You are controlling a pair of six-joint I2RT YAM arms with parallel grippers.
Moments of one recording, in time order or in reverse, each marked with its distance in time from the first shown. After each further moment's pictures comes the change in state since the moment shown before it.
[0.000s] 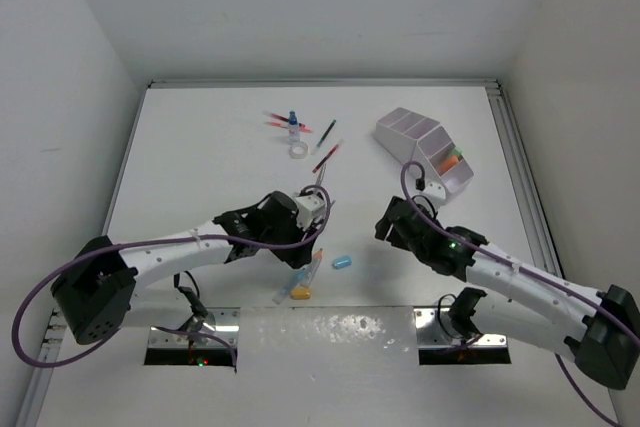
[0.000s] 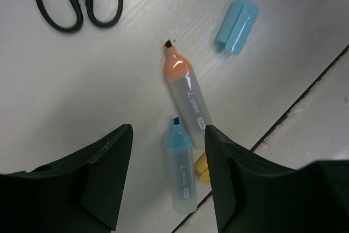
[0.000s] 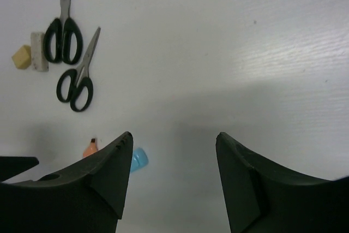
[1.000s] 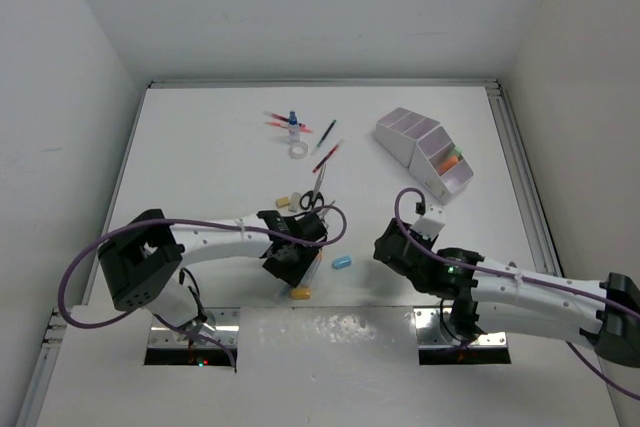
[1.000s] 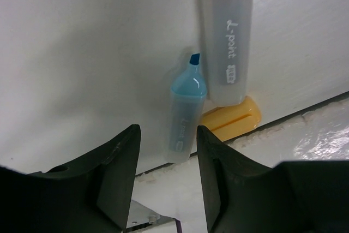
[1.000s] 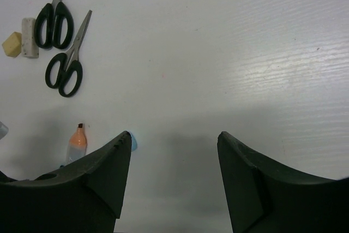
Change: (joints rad) left arm -0.183 0.277 0.195 -0.443 -0.216 -0.285; right arm 0.313 -0.066 -0.092 -0.099 0.257 0.272
